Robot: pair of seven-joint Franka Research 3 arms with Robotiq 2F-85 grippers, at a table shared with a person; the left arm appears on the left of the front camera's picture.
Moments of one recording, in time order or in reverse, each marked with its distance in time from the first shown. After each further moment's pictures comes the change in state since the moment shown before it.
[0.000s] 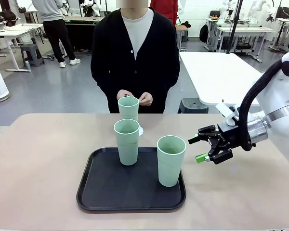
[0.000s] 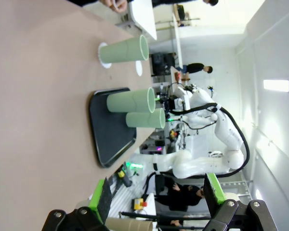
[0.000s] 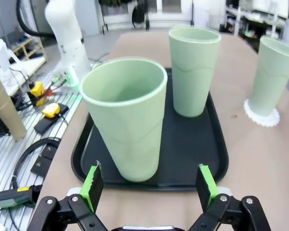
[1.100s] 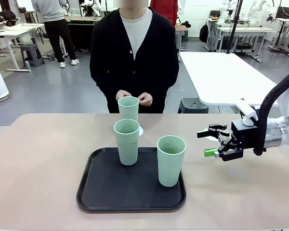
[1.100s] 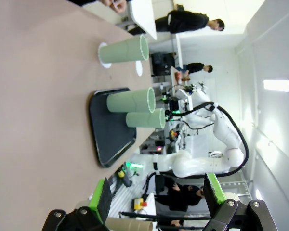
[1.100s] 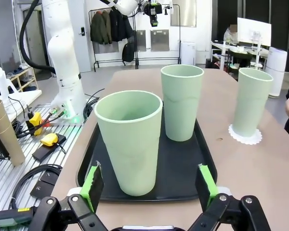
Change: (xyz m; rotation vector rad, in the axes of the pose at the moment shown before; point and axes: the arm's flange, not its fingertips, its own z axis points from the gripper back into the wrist) left arm 0.000 0.000 0.000 0.000 0.000 0.000; right arm -0.015 0.015 0.027 -0.058 -0.194 -0.008
